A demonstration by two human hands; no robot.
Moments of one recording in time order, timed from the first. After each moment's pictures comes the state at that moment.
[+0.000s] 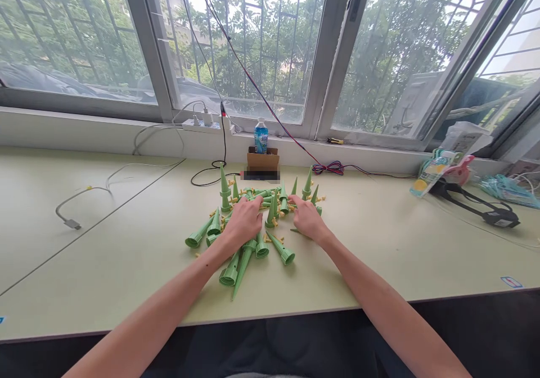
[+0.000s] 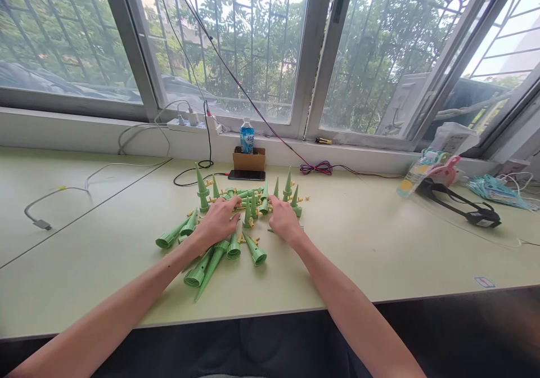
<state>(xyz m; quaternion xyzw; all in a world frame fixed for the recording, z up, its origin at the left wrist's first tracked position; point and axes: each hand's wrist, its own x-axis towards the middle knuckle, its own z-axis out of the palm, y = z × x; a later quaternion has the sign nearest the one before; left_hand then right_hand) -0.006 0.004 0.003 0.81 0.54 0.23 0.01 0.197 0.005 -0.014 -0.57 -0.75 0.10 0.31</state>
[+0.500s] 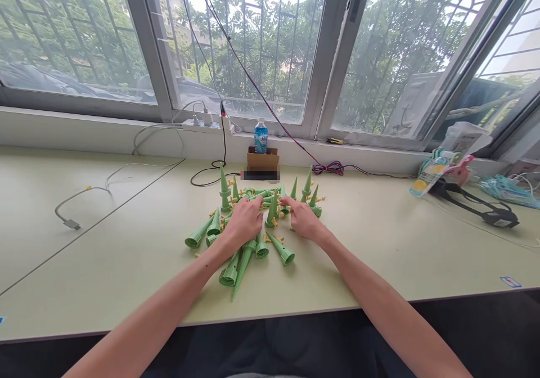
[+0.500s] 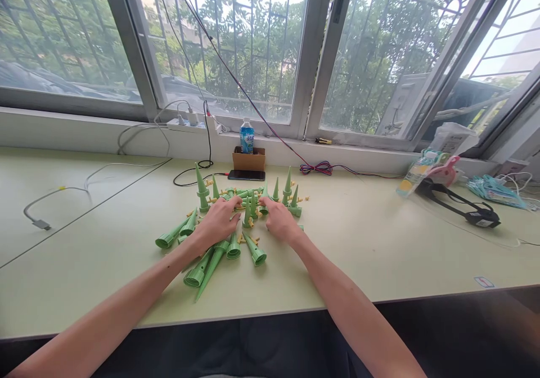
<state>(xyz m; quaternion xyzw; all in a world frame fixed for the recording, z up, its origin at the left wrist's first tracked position) -0.006 0.004 0.002 0.82 0.53 0.23 0.02 0.194 0.006 -0.014 -0.48 -0.80 0.14 0.32</state>
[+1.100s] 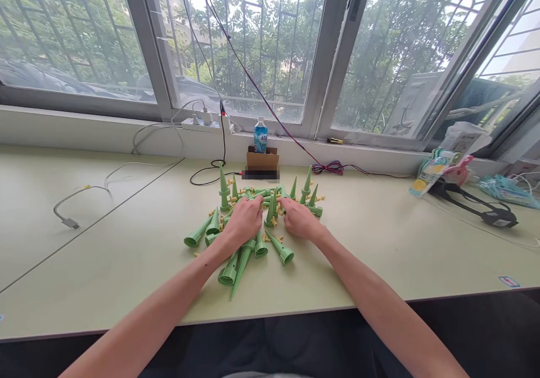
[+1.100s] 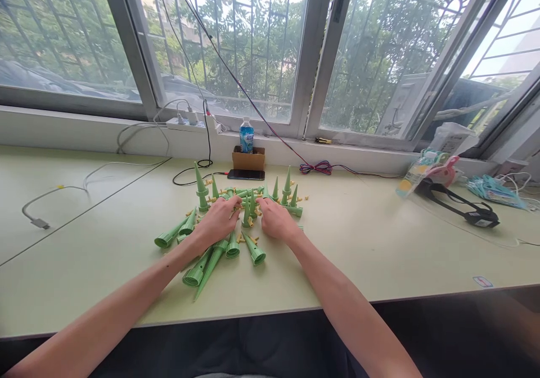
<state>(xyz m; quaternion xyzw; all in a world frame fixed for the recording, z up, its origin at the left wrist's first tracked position) -0.004 0.004 0.002 0.81 0.53 0.23 0.02 0.186 0.006 -0.009 -0.51 -0.84 0.05 0.18</state>
